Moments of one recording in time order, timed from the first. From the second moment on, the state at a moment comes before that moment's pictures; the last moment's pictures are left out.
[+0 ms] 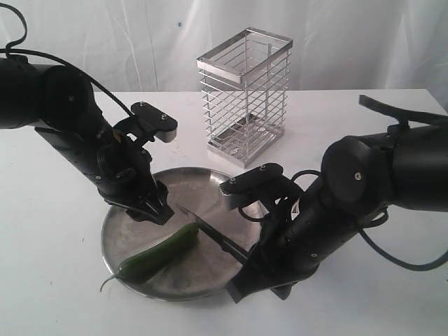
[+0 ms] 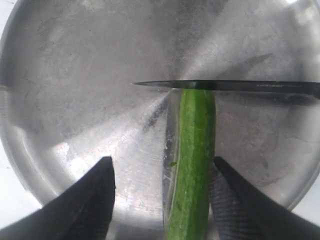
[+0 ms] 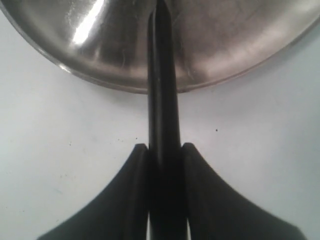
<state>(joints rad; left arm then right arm) -0.44 1.67 -1.11 -0.21 0.70 0.40 0.68 1.59 -0.84 0.31 0.59 -0.25</state>
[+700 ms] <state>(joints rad) -0.44 1.67 -1.11 -0.23 0.65 0.40 0.68 1.63 -0.84 0.31 0.58 -0.25</state>
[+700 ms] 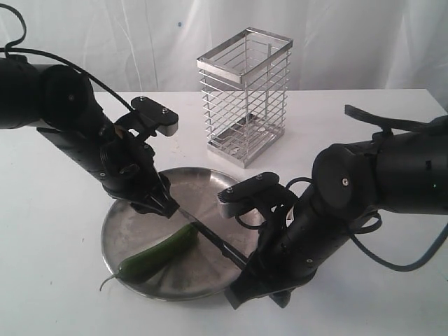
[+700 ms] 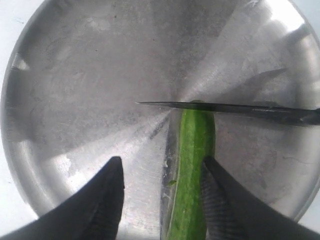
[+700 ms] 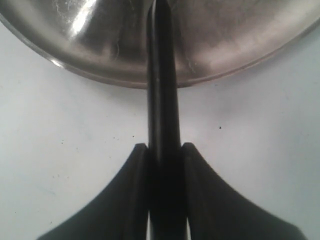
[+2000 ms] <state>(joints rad) -0.44 1.85 -1.11 -0.68 0.53 0.72 0.68 1.63 -0.84 0.31 0.61 -0.25</state>
